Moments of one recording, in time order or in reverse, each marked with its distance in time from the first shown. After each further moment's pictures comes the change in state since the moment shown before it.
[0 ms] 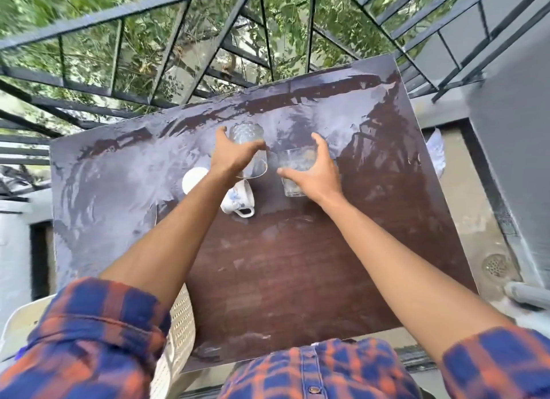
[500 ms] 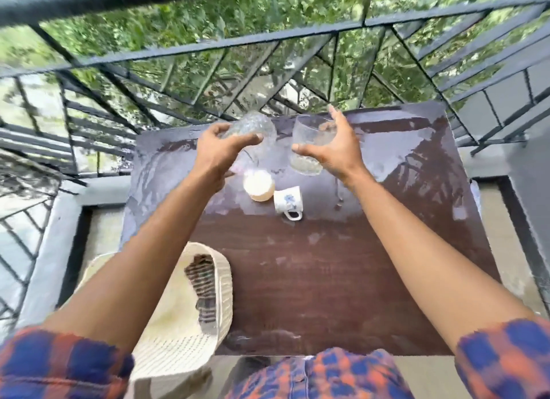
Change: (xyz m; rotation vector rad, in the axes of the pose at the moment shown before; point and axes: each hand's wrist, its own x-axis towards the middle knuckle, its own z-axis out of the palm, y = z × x) left_hand -0.071 -0.005 -0.150 -0.344 0.134 0.111; right_hand -0.021 -0.117 0.011 0.091 -0.071 -0.361
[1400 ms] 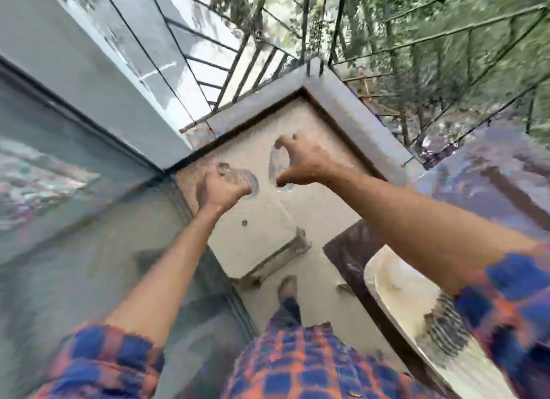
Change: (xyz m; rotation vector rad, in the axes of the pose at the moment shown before) left_hand -0.199 -0.420 -0.551 -0.030 0.874 -0.427; right_hand -0.324 -0.185 0.640 -0.921 -1.178 -0.819
